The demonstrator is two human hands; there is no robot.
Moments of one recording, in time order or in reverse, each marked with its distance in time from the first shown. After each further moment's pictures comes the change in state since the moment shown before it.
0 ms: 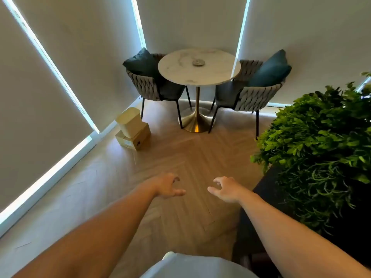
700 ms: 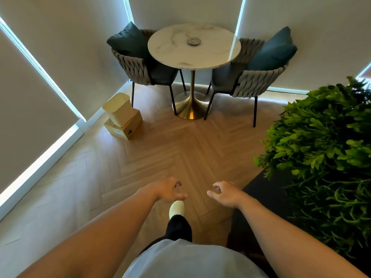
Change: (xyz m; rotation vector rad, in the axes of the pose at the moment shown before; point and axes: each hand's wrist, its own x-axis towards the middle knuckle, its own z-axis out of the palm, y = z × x) left_hand 0.074 -0.014 0.020 -0.051 -0.194 -0.017; right_hand 0.043 0.020 0.004 0.112 -0.115 0.075
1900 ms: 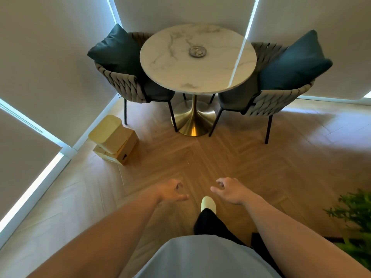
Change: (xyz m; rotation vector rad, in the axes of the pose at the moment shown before) left_hand 0.250 -0.062 -0.259 -0.074 -0.044 0.026; right_hand 0.287 -0.111 -0.191 -0.025 0.037 0.061
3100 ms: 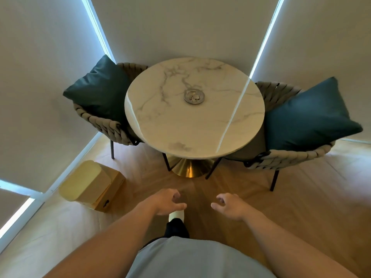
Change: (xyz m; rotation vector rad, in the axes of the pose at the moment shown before) left_hand 0.248 0.052 -0.239 -0.077 0.056 -0.016; right_hand 0.244 -0.039 -0.244 -0.040 -0.042 0.015
